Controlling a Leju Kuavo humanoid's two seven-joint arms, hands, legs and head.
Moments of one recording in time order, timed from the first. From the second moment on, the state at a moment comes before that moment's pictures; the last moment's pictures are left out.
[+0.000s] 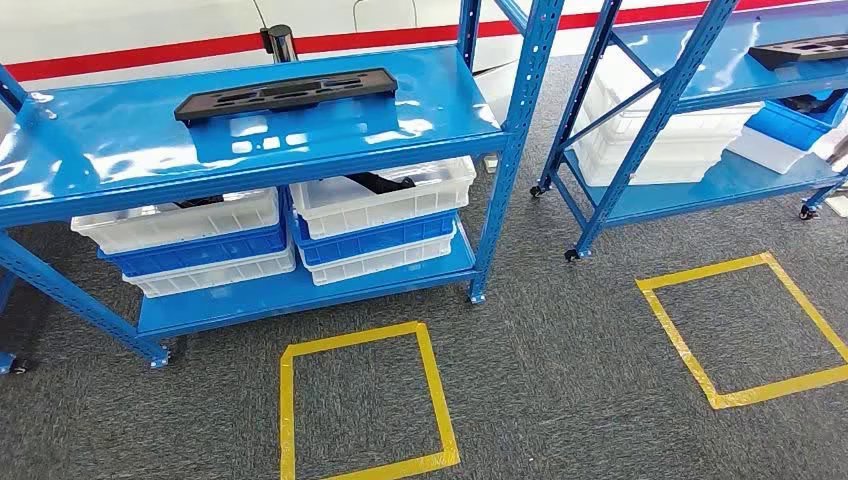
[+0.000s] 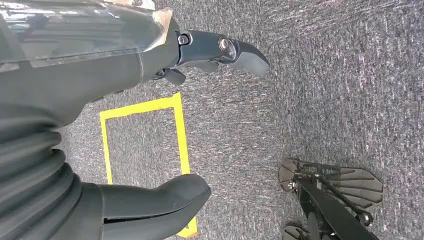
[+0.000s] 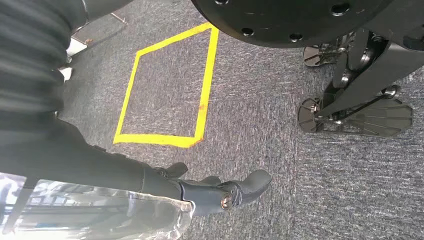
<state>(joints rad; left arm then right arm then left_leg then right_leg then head) 0.14 -0.01 0.03 -0.39 -0.01 0.00 0.00 0.13 0.00 -0.02 -0.38 0.01 0.00 0.00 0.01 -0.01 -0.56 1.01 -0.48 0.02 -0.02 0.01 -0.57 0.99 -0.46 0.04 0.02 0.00</state>
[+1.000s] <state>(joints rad) -0.01 -0.11 0.76 -0.35 -0.42 0.22 -0.24 -0.07 0.10 -0.11 -0.38 0.50 -0.19 -0.08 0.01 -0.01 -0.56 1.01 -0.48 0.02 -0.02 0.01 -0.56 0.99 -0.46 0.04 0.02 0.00</state>
